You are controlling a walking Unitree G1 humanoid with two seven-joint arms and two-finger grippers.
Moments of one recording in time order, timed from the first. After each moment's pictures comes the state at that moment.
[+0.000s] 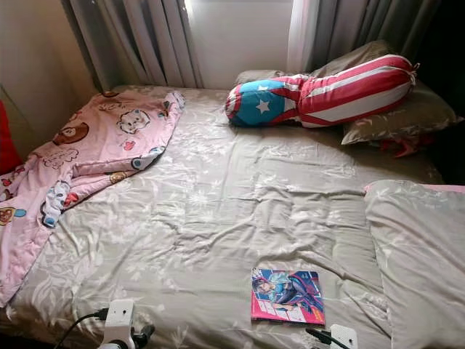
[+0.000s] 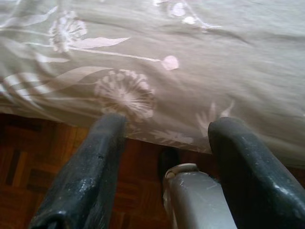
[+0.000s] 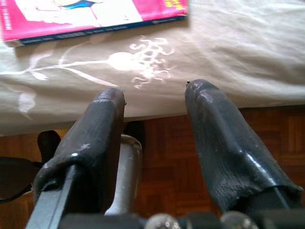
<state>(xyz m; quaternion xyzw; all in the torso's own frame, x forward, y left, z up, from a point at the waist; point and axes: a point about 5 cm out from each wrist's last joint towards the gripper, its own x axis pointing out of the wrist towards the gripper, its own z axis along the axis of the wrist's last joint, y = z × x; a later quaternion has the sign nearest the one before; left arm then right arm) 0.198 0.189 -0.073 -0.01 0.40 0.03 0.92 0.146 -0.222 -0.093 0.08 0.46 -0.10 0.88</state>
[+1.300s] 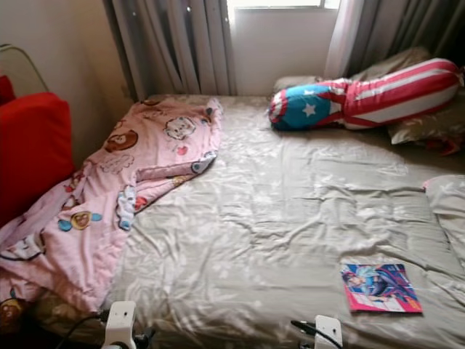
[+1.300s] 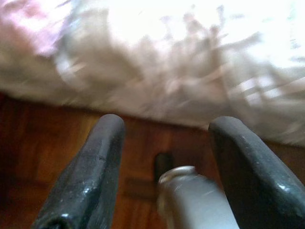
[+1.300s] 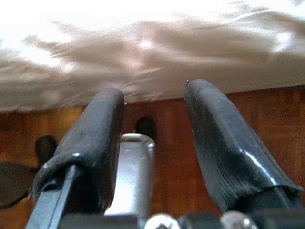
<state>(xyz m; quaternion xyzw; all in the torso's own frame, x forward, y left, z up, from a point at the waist) 0.196 0.195 -0.074 0.00 0.40 0.04 0.91 0.163 -0.189 -0.092 0.07 0.46 -0.07 0.88</state>
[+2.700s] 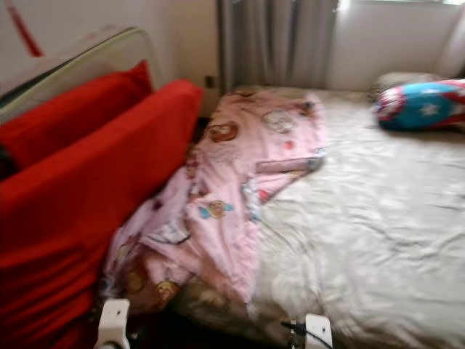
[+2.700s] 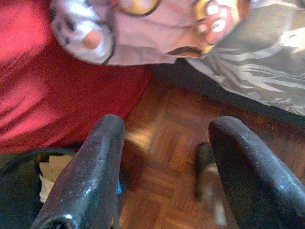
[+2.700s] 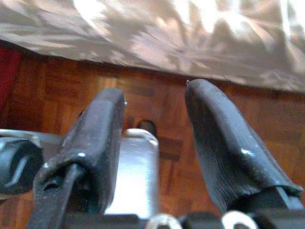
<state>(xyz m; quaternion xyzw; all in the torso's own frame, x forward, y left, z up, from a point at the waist) 0.192 0.196 -0.075 0.00 0.40 0.04 0.92 0.152 -0.187 -0.097 0.07 0.47 -0.05 0.88</state>
